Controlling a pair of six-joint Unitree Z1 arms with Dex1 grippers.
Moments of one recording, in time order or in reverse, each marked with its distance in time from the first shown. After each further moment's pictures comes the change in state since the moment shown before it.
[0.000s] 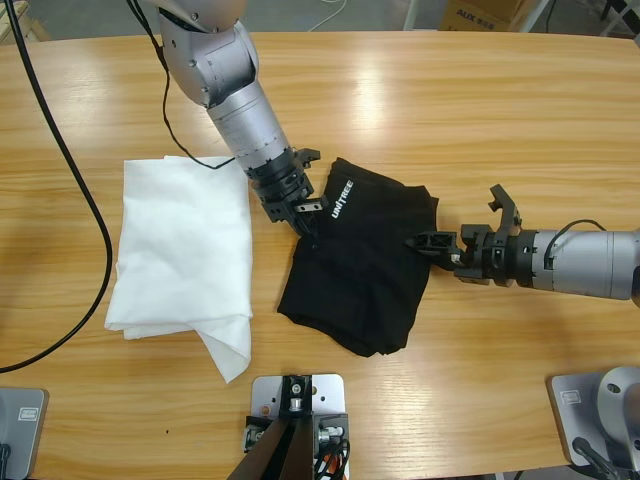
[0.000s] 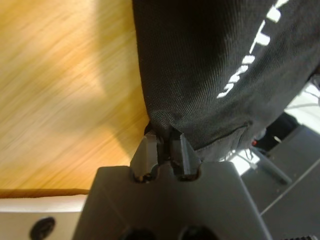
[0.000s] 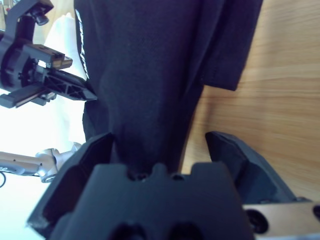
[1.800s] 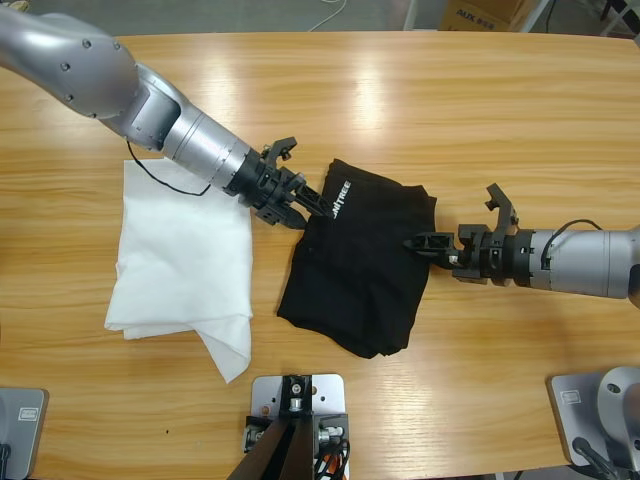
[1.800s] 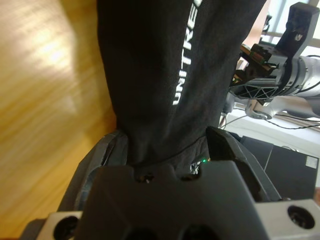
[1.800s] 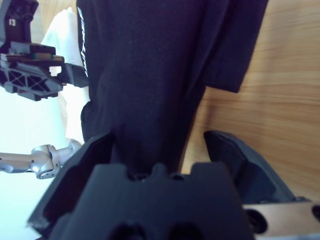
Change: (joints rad) arm 0 0.074 -0.237 0.687 -0.930 -0.217 -0.269; arm 1 0.001 0.020 0.000 -0.019 0.009 -0.035
